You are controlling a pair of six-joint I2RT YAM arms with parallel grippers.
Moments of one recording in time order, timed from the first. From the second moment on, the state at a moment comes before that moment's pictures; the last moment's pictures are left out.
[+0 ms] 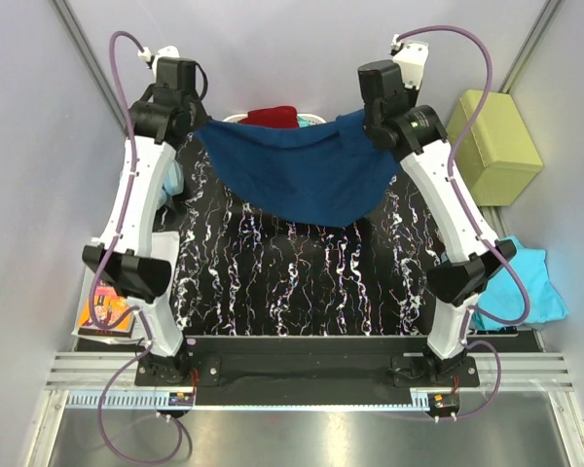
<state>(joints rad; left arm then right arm) -0.23 1.85 2.28 -1.01 -0.37 -0.46 0.50 1.89 2.32 -0.92 0.91 0.34</state>
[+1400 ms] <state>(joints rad) -0.39 1.27 1.27 -0.91 -0.35 -0.50 0.60 1.22 1.49 -1.07 0.88 0.49</state>
